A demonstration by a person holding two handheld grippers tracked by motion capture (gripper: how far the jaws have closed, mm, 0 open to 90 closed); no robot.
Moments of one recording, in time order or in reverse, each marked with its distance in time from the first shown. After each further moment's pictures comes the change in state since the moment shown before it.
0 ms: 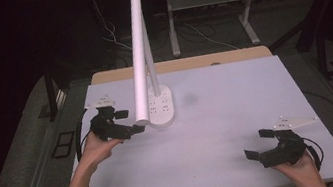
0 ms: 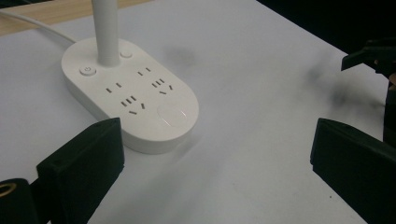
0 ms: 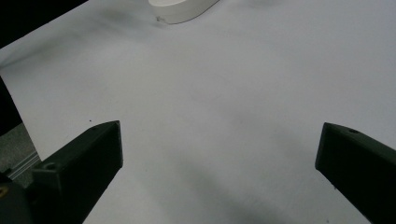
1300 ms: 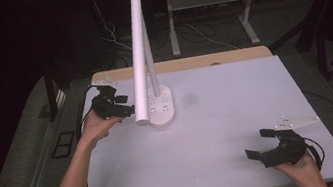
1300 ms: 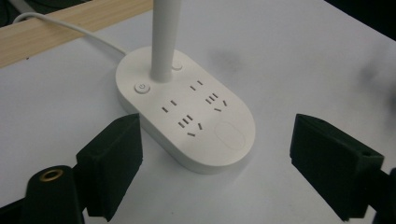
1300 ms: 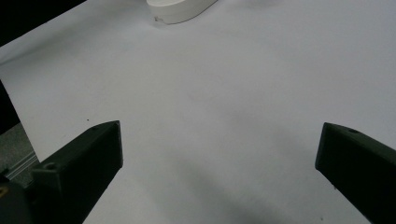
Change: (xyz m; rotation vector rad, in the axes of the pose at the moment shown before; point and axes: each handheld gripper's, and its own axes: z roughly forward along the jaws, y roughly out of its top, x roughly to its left) left arm 0.041 0.040 0.017 0.104 0.088 0.028; right arm -0.002 -0.001 -0.002 -0.002 -0.005 0.000
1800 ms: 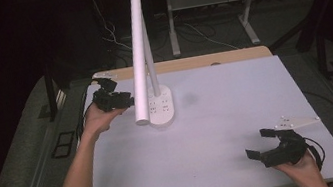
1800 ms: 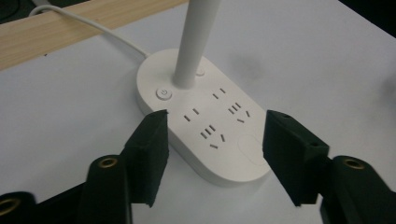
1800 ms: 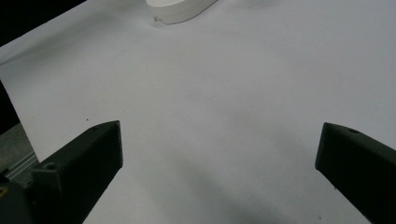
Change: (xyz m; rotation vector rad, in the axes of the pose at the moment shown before) left arm 0.019 0.012 0.012 0.020 0.028 -0.059; right arm -0.001 0.000 -0.001 -0.001 0.001 0.002
